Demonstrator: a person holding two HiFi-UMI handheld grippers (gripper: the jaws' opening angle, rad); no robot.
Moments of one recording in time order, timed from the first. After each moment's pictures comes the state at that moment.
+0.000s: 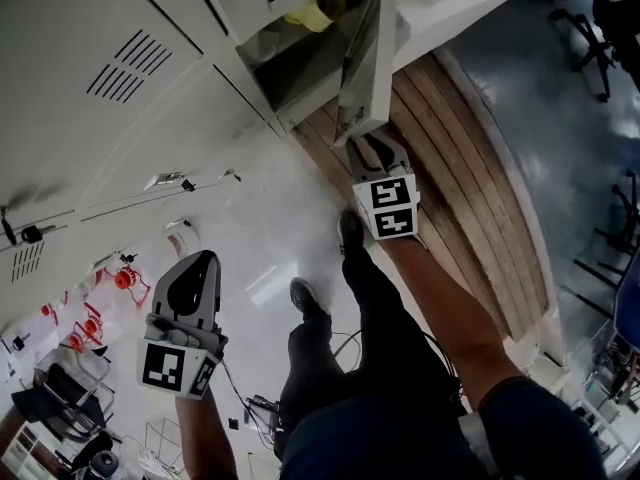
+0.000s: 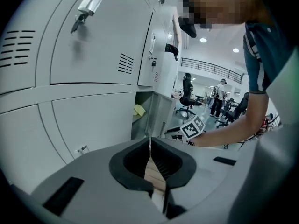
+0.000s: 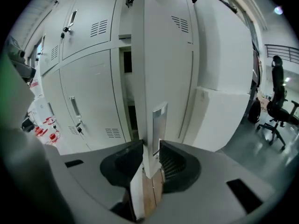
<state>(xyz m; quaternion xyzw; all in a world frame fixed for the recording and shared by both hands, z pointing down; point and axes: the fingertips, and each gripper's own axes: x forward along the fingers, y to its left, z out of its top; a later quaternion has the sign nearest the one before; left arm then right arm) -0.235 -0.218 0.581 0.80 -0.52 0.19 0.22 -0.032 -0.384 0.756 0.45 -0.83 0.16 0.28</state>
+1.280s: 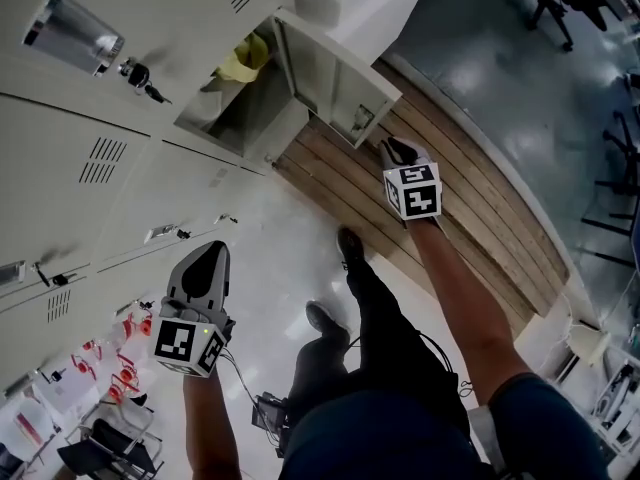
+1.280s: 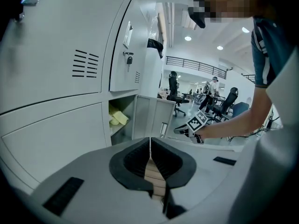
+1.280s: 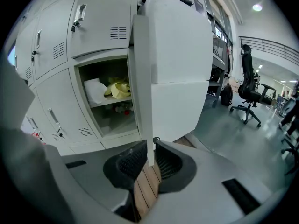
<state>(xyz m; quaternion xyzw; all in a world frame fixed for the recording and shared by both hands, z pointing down) -0.139 -0.268 0.550 0.85 -0.44 0.20 0.19 0.168 -0.392 0.730 0.56 -0.75 0.23 0.28</state>
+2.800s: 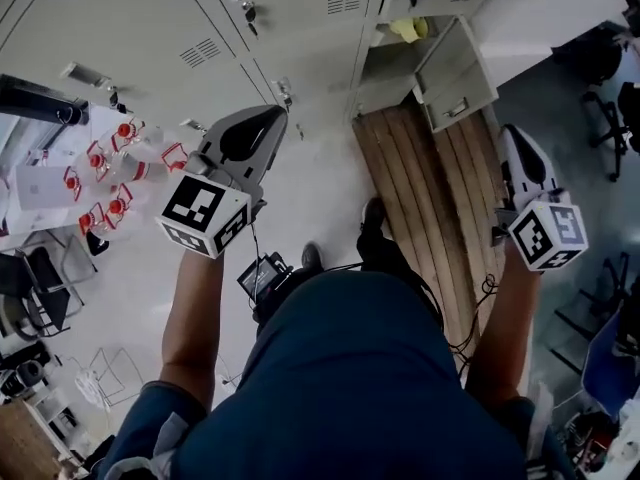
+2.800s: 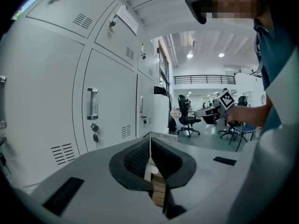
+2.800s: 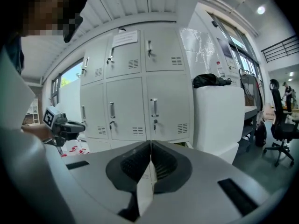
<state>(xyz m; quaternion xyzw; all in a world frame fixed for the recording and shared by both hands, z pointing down) -0.265 -0.096 0.321 0.83 -0.54 0.10 0.08 0.027 -0.198 0.317 0.40 -0.90 0.10 0.11</state>
